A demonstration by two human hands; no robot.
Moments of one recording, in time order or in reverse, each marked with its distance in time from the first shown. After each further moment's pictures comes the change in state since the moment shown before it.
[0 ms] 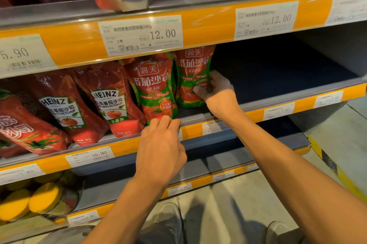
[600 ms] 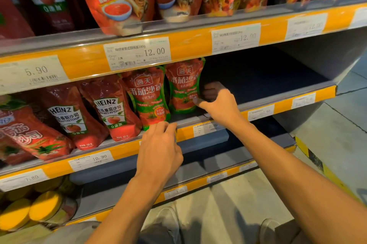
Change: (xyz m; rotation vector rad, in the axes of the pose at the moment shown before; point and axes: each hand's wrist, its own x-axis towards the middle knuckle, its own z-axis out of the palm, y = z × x) left_hand -0.007 0.010 -0.004 -0.072 0.004 0.007; right_hand -0.029 0.004 -0.036 0.025 0.020 0.015
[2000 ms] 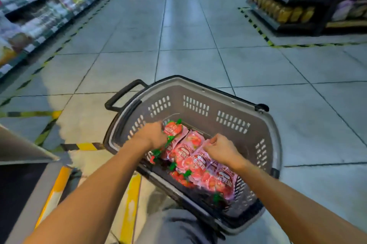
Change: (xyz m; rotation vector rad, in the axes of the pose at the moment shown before) left_hand -0.113 0.600 0.213 0.084 -0.888 1.052; right_hand -0.512 0.227 -0.414 -0.120 0.847 1.194
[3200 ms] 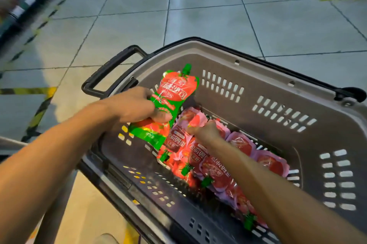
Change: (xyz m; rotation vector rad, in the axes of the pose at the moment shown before) left_hand 0.079 -0.033 -0.039 -0.523 -0.235 -0.111; right_hand 0.180 -0.004 0.153 0.507 -0.065 0.259
